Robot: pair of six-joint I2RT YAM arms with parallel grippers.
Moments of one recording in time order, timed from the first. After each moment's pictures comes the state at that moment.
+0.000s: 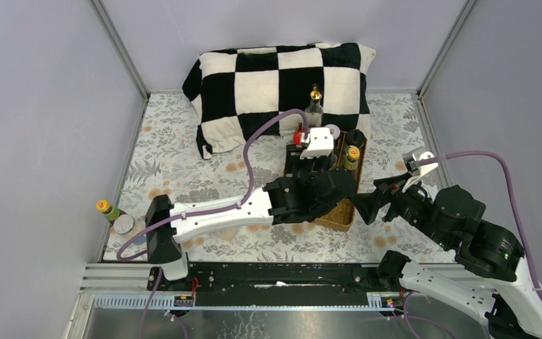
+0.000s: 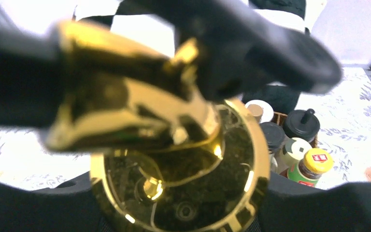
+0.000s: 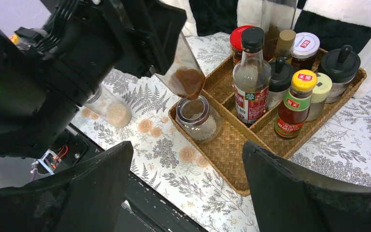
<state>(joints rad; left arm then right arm) -1.29 1.74 1.67 -0.49 -1.41 -0.54 0.94 0.53 1.16 -0.89 0.26 0.32</state>
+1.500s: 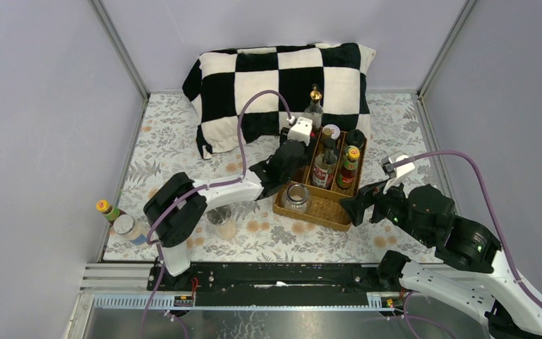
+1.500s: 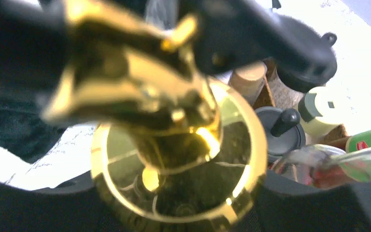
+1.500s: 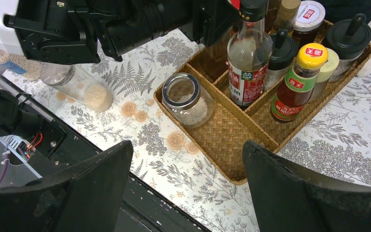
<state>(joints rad) -0.89 1.80 1.19 0.32 -0.52 -0.16 0.94 0.54 1.03 -0.86 0.27 0.32</state>
